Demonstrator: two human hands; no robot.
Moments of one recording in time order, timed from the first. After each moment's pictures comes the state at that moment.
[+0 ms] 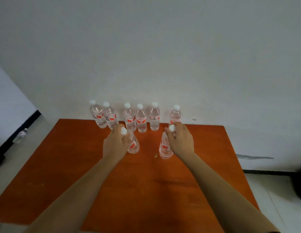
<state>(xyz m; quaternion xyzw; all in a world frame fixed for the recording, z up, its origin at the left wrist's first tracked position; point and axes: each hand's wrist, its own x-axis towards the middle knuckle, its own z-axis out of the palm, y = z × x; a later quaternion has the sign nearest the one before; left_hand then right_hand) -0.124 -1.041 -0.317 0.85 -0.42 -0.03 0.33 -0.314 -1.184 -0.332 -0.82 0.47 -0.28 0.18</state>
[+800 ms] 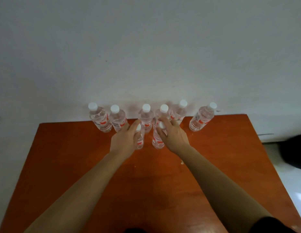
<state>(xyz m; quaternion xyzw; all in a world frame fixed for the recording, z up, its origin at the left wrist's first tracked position) 0.081 -1.136 -0.397 0.78 -0.59 -0.11 0.14 -0.100 -1.236 -0.392 -0.84 0.49 -0.08 0.21</state>
